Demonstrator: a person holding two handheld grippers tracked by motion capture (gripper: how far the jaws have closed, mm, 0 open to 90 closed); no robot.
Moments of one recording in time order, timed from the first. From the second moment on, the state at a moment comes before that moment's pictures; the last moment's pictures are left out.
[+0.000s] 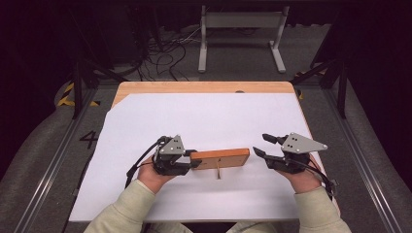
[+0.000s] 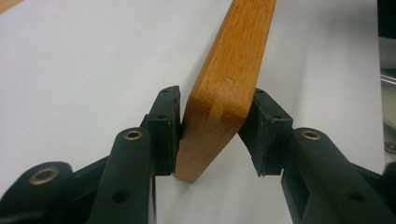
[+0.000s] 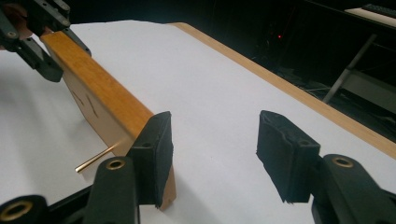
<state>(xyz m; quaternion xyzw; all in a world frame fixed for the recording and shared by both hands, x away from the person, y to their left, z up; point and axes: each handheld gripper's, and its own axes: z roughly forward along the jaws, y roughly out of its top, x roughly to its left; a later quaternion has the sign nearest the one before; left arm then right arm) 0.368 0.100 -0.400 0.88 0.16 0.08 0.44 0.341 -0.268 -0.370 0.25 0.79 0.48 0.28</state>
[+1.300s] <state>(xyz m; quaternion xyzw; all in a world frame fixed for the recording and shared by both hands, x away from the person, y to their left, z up) 0.343 0.145 -0.403 0.88 0.19 0.08 0.44 0.343 -0.275 -0.377 0.26 0.82 0.44 0.27</state>
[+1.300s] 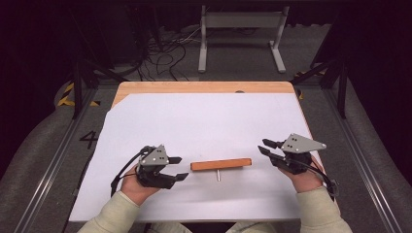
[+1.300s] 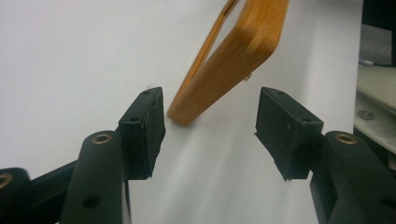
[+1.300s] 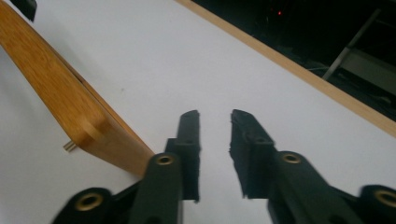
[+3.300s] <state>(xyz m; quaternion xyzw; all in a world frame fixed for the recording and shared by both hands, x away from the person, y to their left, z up) 0.359 0.168 -0.419 0.86 0.28 0.04 0.42 0.358 -0.243 -0.433 0.20 0.90 0.35 0.15</state>
